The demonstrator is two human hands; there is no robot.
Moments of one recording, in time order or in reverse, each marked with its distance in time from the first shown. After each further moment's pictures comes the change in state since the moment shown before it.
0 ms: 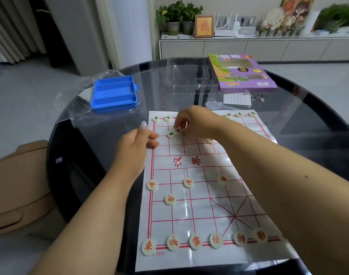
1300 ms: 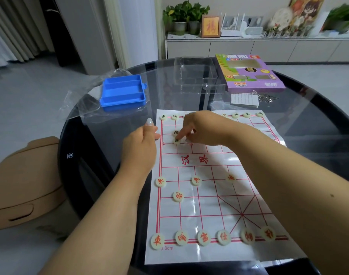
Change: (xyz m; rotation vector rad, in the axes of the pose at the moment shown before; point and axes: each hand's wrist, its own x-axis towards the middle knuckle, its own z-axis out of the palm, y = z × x) left_hand -0.004 0.006 -0.002 0.129 0.065 -0.029; right_hand -0.022 -0.017 -0.004 -0.104 -0.069 -0.180
